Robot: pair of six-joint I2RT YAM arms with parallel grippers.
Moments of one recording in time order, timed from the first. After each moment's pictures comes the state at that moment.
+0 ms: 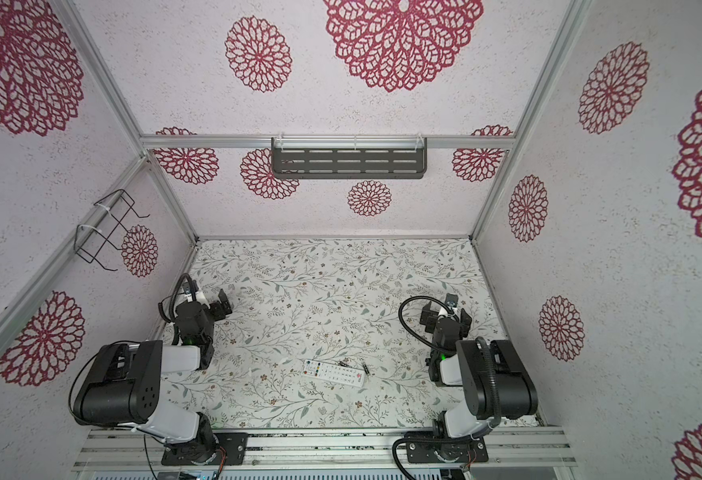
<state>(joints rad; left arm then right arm) 0.10 1.56 0.40 0.90 -0.24 -0.07 0.05 1.55 0.23 1.09 0.34 0.04</state>
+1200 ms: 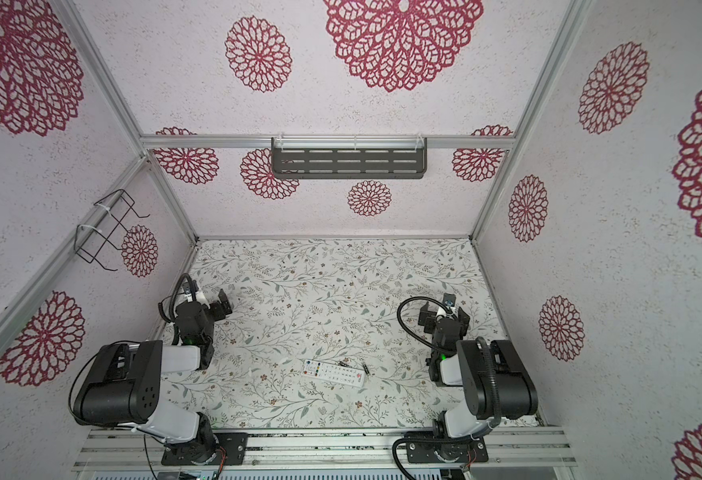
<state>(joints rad) 0.10 1.56 0.40 0.90 -0.24 -0.07 0.04 1.55 0.23 1.09 0.29 0.02</state>
